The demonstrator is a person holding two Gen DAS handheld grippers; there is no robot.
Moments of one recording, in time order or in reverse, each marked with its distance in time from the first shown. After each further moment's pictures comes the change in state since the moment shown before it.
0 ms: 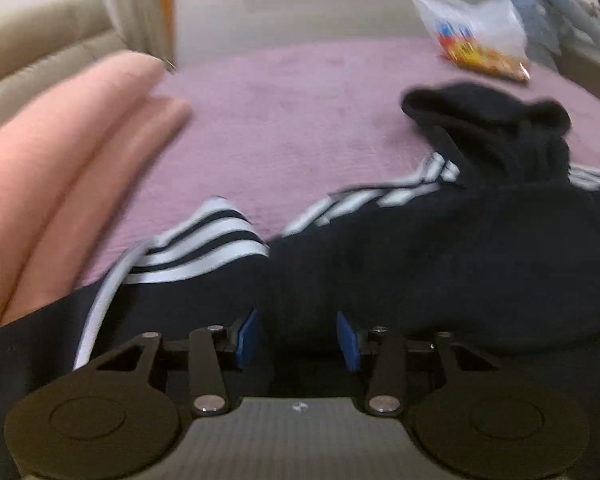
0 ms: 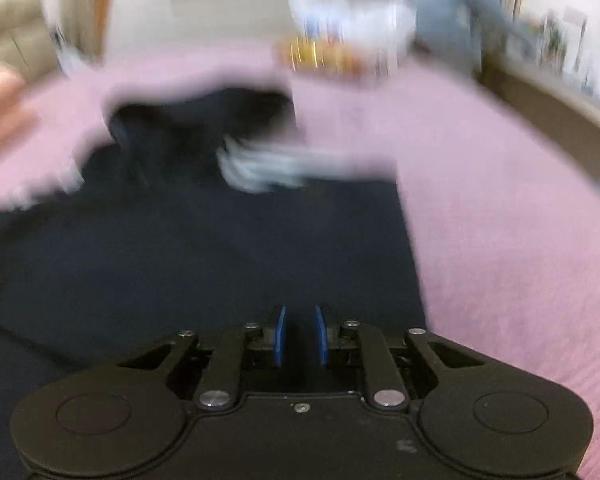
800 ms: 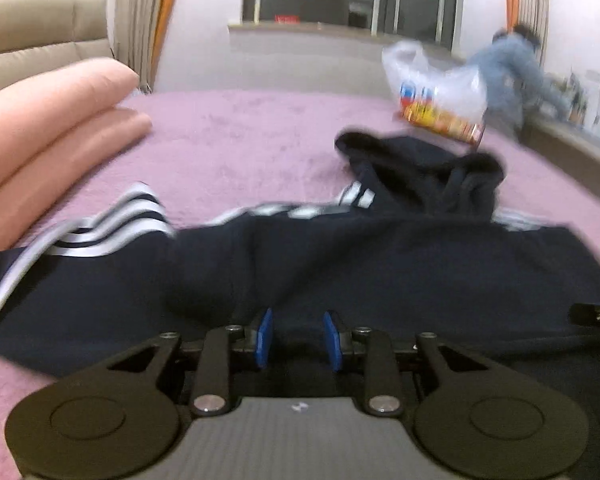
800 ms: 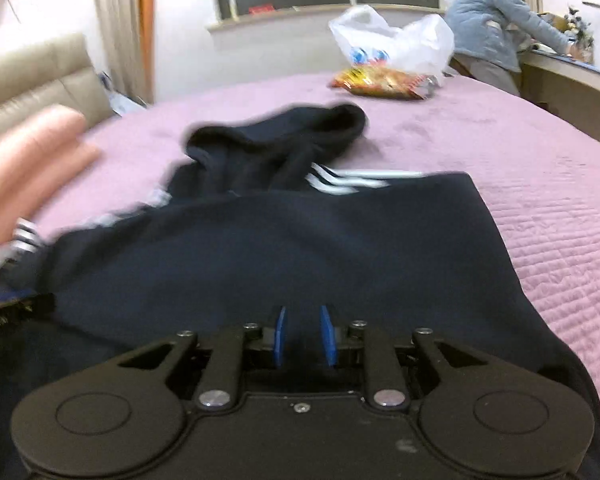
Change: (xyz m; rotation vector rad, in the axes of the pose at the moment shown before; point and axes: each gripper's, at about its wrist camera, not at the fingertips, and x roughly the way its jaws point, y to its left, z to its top) left arm -0.020 -0.033 -0.043 -0.124 -0.173 -0.192; right arm -0.051 0.042 -0.025 0.072 -0.191 0.231
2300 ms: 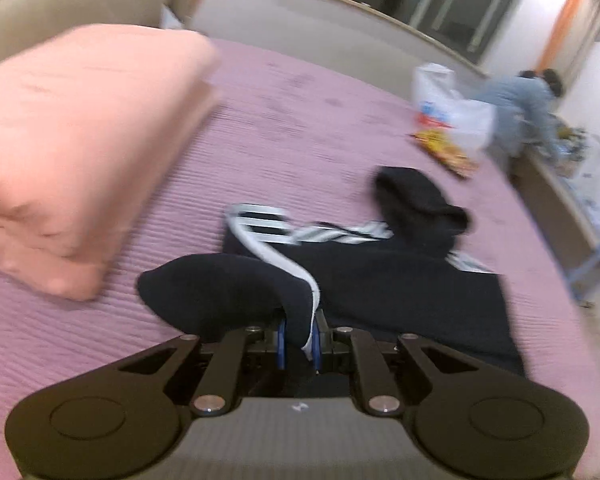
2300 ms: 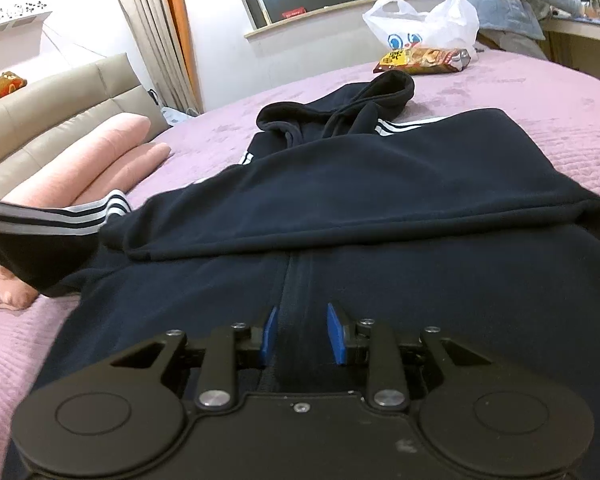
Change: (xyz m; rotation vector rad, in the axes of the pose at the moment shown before) left arm -0.191 0.135 0.117 -0.223 0.259 -0.150; right arm -0.042 0.018 -0.066 0.087 0.016 0.177
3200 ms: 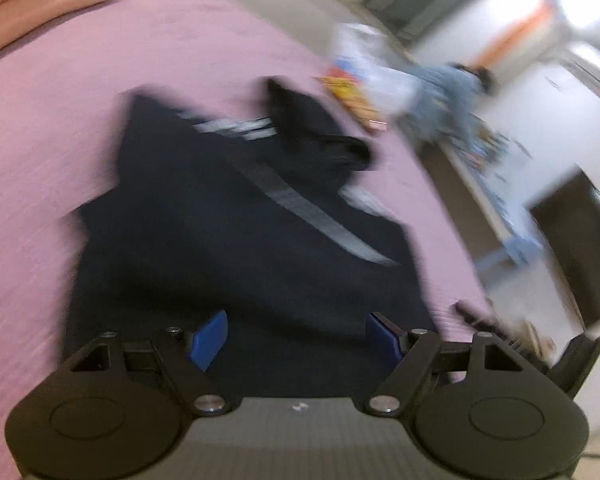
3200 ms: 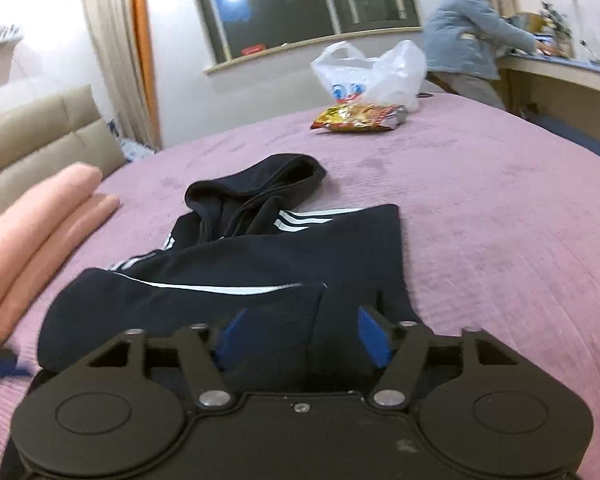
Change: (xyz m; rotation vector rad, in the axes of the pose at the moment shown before) left arm 0.142 -0.026 -0.137 -0.153 0.053 -0.306; right arm -0.054 -0.071 0.080 -0.029 -0.080 -0.133
